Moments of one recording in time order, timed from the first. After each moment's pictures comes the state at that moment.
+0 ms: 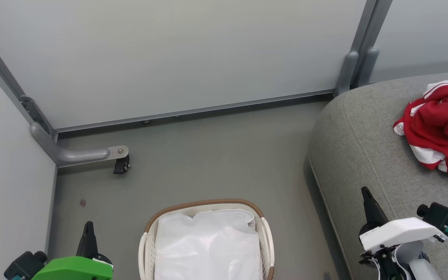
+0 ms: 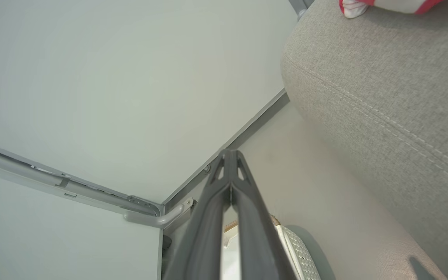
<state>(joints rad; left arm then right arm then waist) -0.02 0.04 0.05 0.39 -0.91 -0.11 -0.09 -0.12 -0.04 0.00 0.37 0.87 0.13 -0.09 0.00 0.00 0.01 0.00</state>
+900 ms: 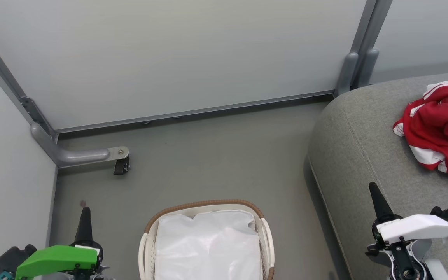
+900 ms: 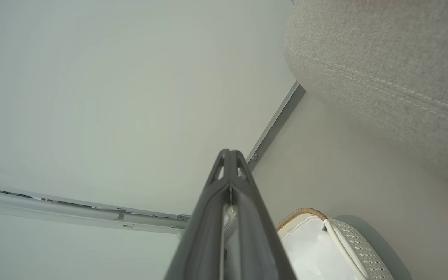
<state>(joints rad) -0.05 0.04 0.07 0.33 -1.19 -0.12 -0.01 -0.12 -0.04 -0.04 0.32 1.17 0.13 -0.01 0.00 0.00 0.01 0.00</state>
